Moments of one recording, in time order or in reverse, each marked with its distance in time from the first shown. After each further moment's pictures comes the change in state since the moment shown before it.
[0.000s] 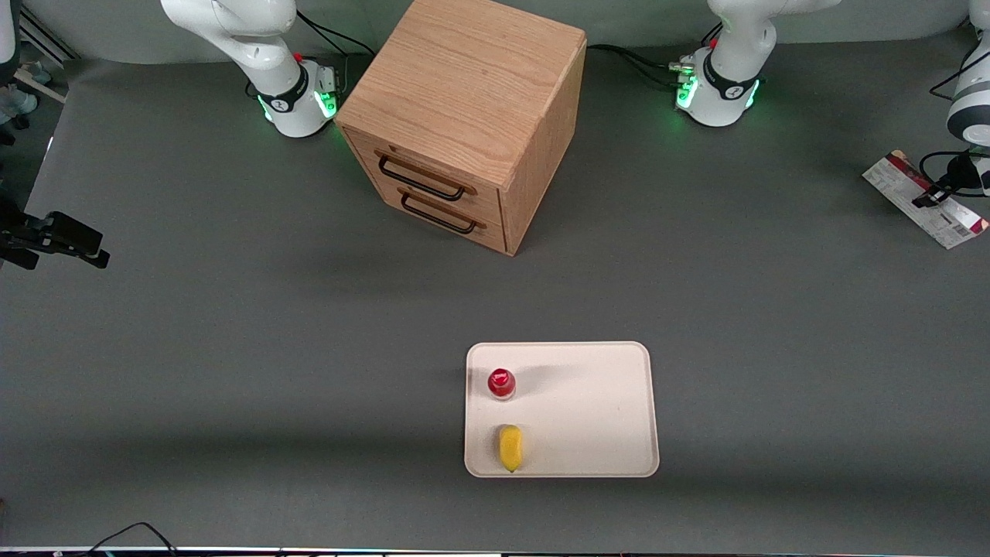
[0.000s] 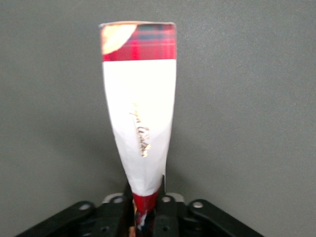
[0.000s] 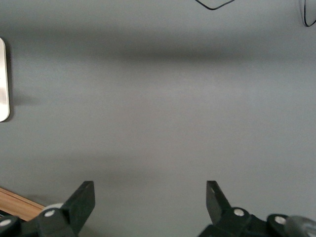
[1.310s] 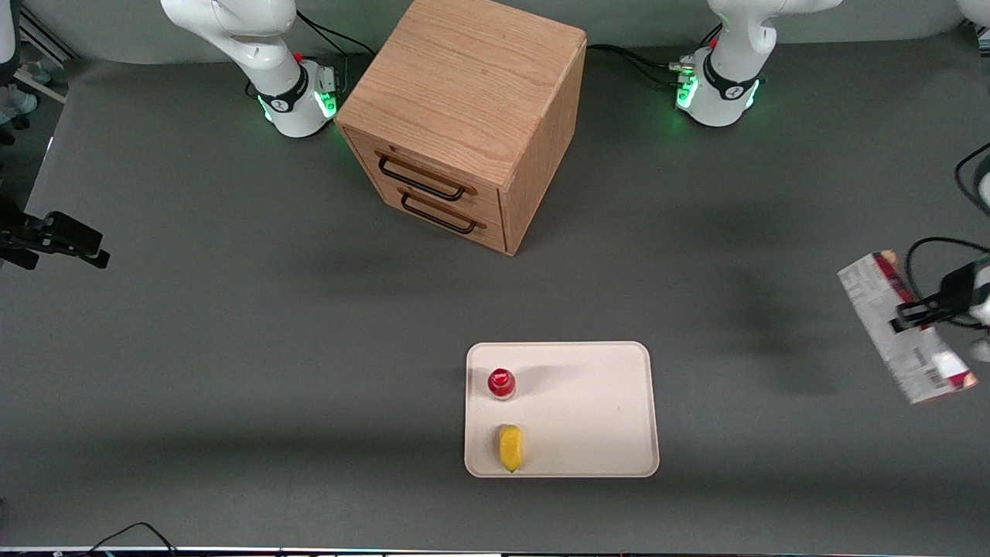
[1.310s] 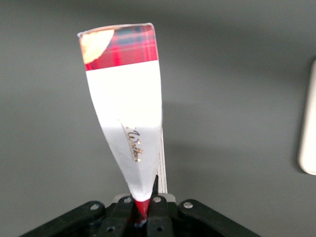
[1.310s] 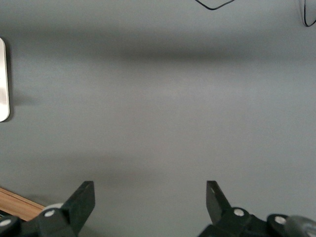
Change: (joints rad) arm -0.033 -0.081 -0.653 0.654 0.258 -0.526 -0.355
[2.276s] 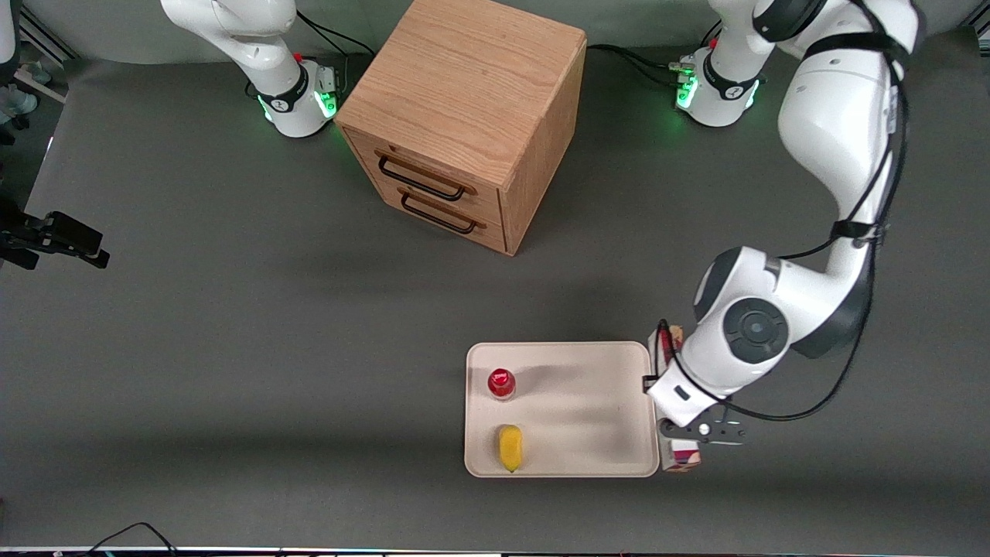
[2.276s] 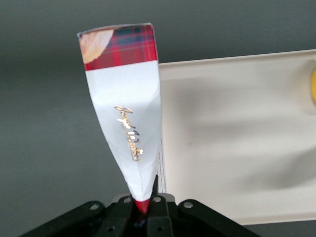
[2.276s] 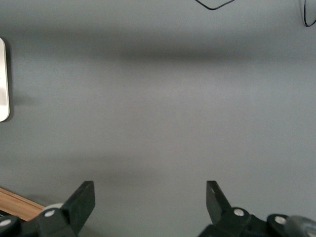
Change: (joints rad) arm -0.123 0.550 -0.493 0.576 0.427 -0.074 -0.517
